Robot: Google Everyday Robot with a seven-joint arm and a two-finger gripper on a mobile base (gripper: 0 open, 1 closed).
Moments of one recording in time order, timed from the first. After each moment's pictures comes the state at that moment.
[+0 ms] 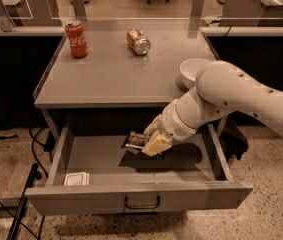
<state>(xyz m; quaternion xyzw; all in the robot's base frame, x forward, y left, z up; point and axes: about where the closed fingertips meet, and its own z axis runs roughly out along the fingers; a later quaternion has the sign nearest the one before) 0.517 -0.038 0.749 -0.63 0.72 0.18 0.25</state>
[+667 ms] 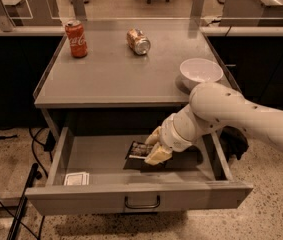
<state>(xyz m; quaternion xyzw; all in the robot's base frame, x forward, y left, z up) 0.524 -0.044 0.694 -0.65 0.70 0.15 0.25</state>
